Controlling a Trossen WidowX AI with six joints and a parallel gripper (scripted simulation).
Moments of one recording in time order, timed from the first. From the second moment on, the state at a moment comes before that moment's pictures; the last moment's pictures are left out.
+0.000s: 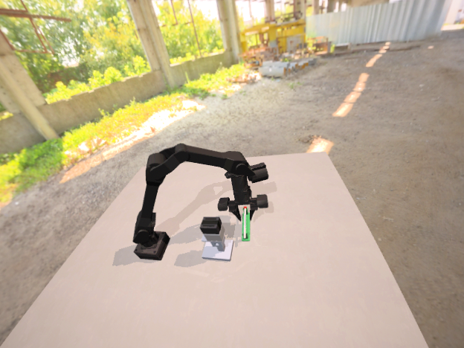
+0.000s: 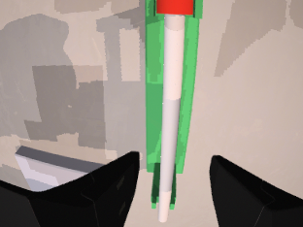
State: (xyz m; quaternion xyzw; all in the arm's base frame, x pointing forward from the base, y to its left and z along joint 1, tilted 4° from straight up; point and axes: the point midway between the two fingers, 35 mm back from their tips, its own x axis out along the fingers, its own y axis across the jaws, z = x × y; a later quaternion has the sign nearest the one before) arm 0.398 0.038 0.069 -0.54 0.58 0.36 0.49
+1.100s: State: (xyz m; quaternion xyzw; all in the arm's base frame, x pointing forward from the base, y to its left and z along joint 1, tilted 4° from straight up) arm 0.399 0.037 0.030 -0.54 0.58 0.36 0.49
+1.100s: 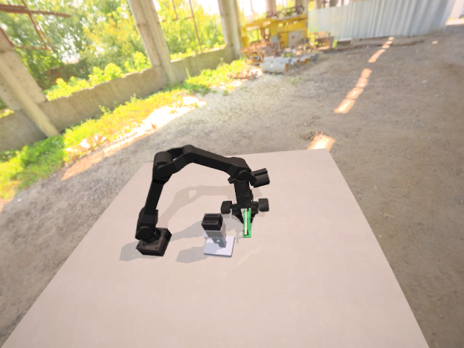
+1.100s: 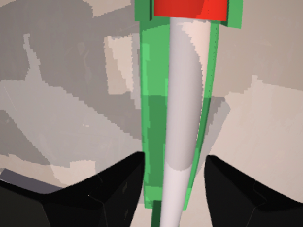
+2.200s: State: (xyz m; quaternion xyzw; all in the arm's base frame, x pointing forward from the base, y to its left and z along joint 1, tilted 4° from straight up) arm 0.394 0.038 0.074 -0.54 0.58 0.37 0.48
